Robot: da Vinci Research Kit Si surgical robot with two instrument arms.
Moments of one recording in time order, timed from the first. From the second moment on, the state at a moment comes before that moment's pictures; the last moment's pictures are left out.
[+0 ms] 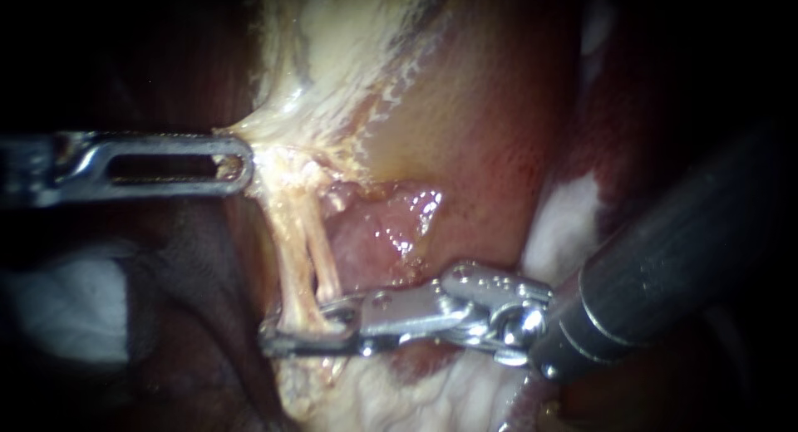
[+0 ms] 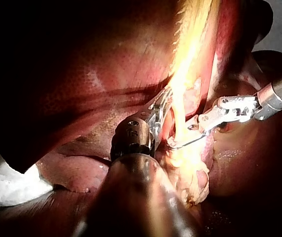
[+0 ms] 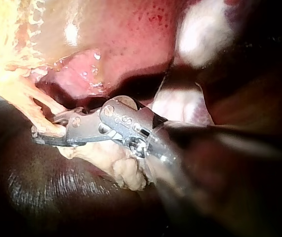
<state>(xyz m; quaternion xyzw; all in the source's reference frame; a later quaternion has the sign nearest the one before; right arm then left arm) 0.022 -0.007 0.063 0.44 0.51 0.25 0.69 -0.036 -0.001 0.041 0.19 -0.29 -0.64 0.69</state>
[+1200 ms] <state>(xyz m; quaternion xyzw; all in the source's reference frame) 0.021 -0.005 0.063 0.33 0.57 0.19 0.73 -0.036 -0.001 0.039 0.18 -0.29 -0.64 0.69</state>
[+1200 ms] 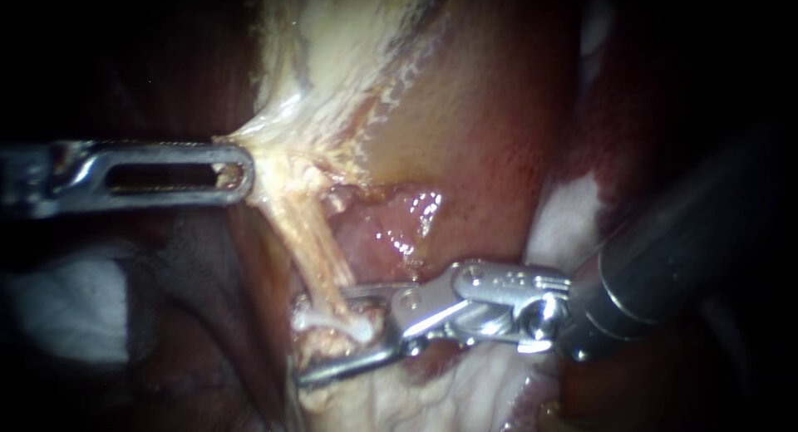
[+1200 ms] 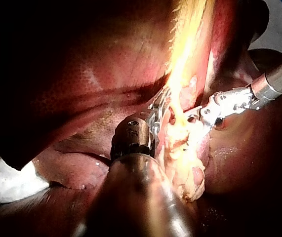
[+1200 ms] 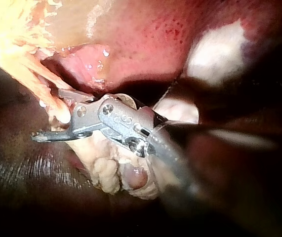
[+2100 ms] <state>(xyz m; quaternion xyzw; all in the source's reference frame) 0.018 -0.005 0.061 0.34 0.58 0.18 0.71 -0.036 -0.001 0.039 0.19 -0.29 -0.64 0.69</state>
